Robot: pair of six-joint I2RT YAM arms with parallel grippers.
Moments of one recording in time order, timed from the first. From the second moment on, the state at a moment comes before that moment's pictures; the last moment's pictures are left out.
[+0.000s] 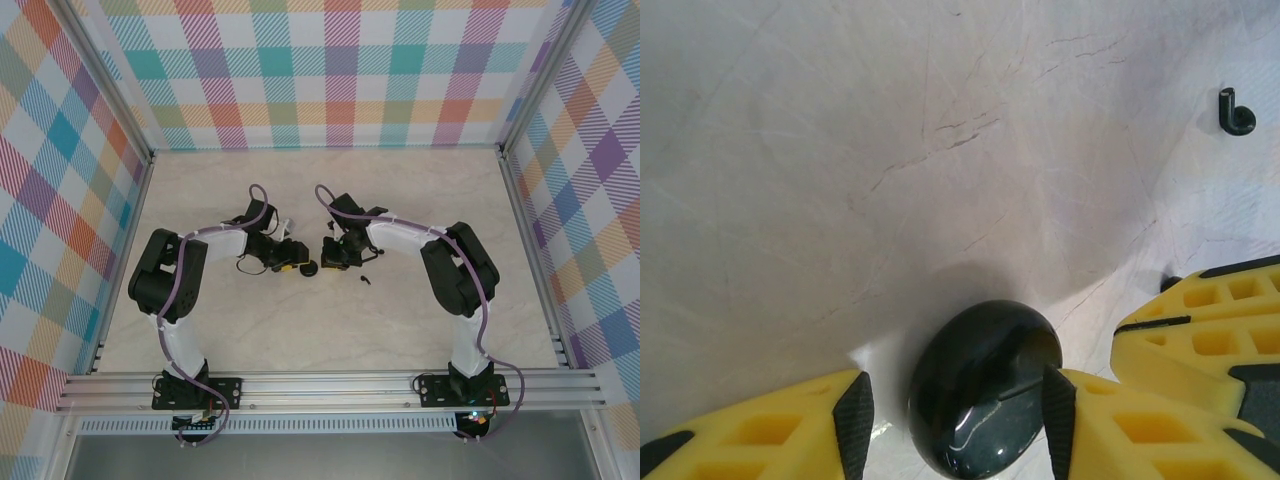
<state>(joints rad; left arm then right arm) -0.36 1.87 1.05 -0.32 0.63 -0.45 0.66 1.98 1.35 -0.59 -0.37 0.65</state>
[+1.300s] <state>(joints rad) -0.40 1.87 1.04 -0.31 0.67 -0.52 0.65 2.04 1.34 -0.54 -0.45 0.68</state>
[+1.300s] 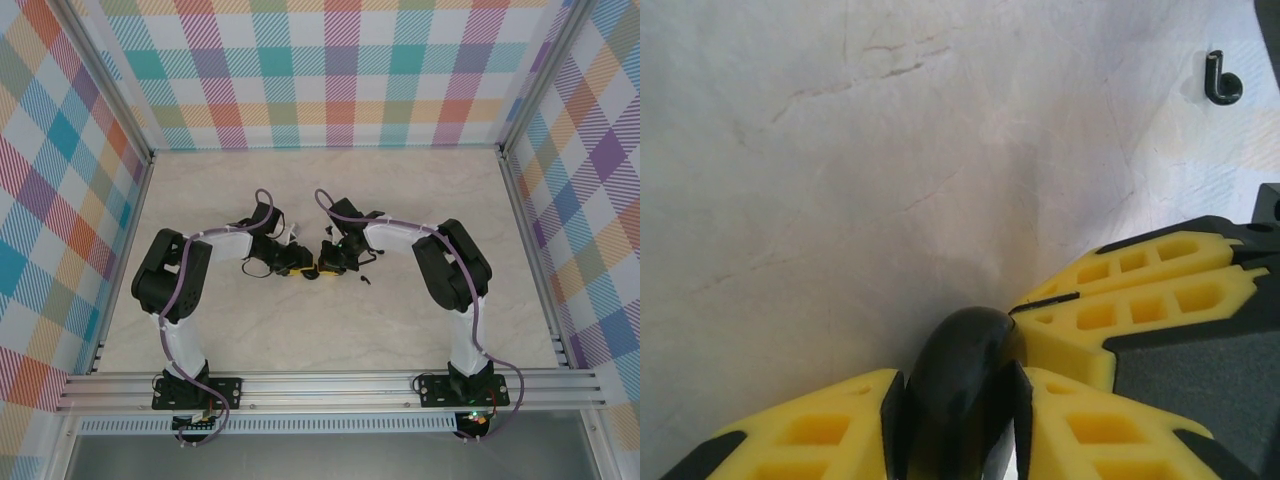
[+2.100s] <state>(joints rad) -0.40 1.85 0.99 -0.20 0.69 -0.61 0.64 2.03 1.29 -0.47 -0.49 0.71</state>
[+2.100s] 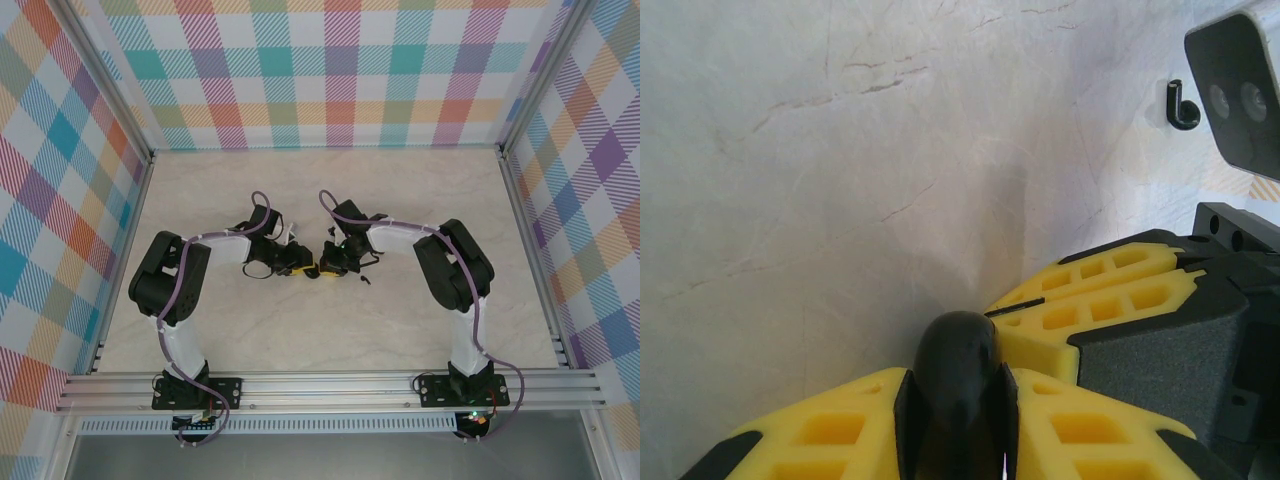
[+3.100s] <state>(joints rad) -0.40 1.49 0.96 -0.04 0.65 -0.63 0.42 1.48 1.04 -0.34 -0.71 0.55</state>
